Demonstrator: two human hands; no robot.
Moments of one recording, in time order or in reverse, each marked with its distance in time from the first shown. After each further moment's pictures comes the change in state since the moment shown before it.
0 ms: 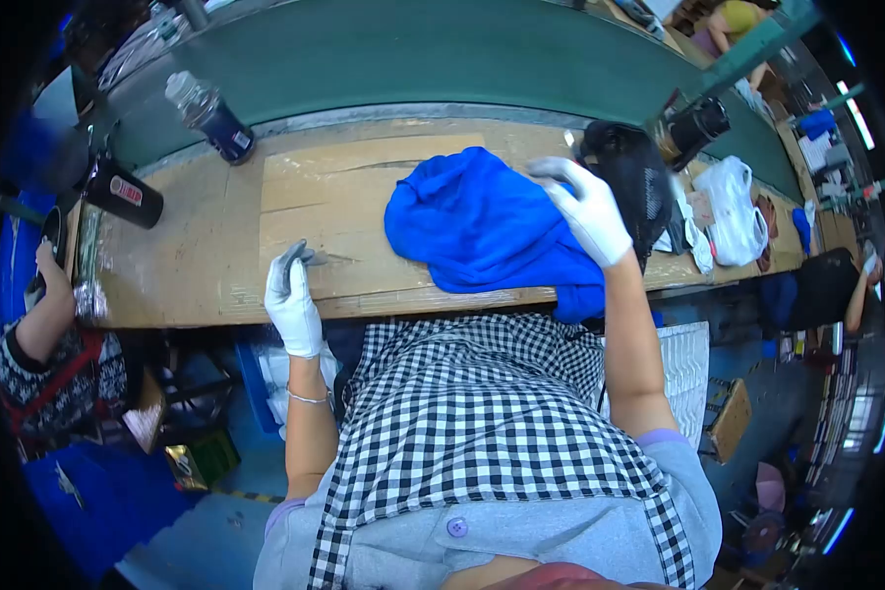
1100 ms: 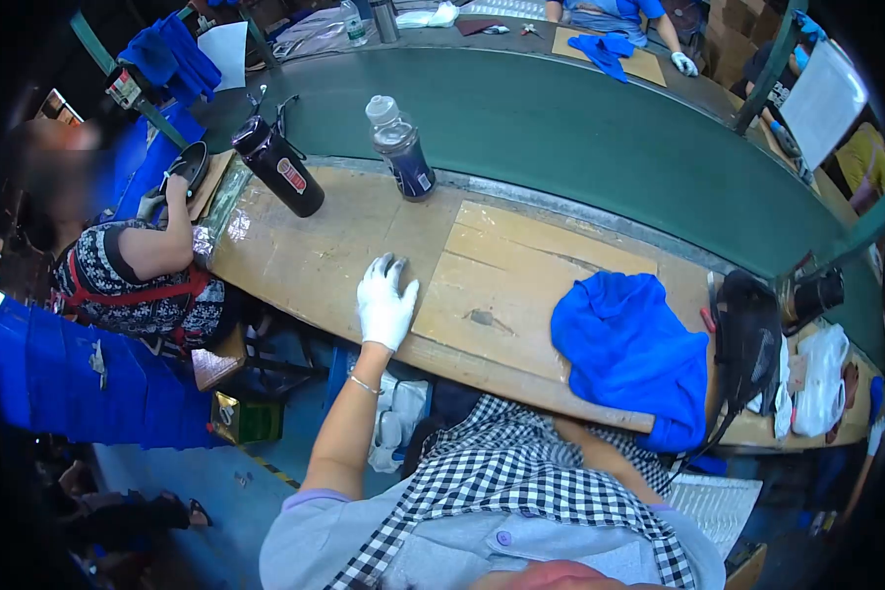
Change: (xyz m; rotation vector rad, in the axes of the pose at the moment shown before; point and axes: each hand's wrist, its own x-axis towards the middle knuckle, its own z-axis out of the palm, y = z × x) left_hand 0.086 -0.023 -0.068 1.119 0.022 0.238; right_hand -0.082 0.208 0.292 -0.215 -0.285 0.176
